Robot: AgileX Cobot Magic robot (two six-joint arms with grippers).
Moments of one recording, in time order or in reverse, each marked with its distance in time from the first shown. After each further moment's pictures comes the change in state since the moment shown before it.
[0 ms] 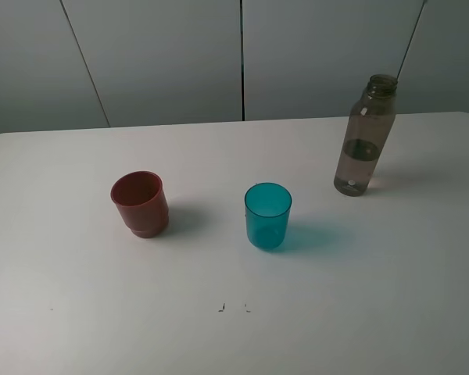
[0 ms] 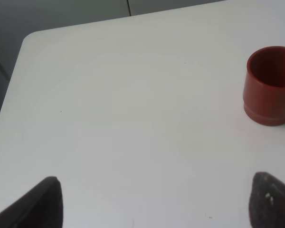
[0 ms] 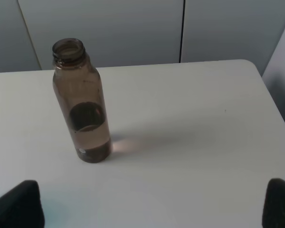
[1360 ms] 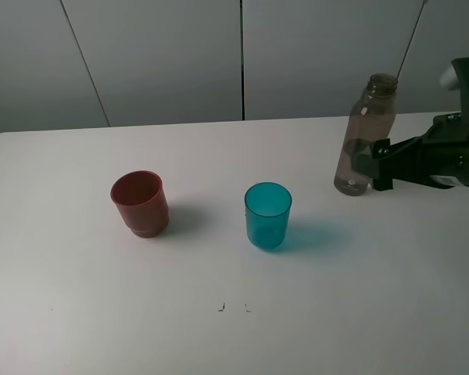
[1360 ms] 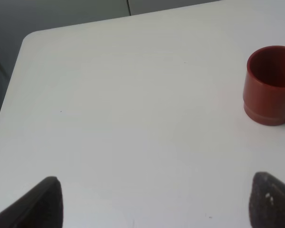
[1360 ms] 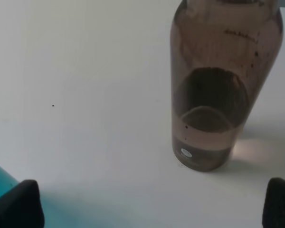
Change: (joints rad) left arm 0.000 0.000 0.000 0.000 0.000 0.000; right arm 0.341 0.888 0.240 0.180 -0.948 -0.096
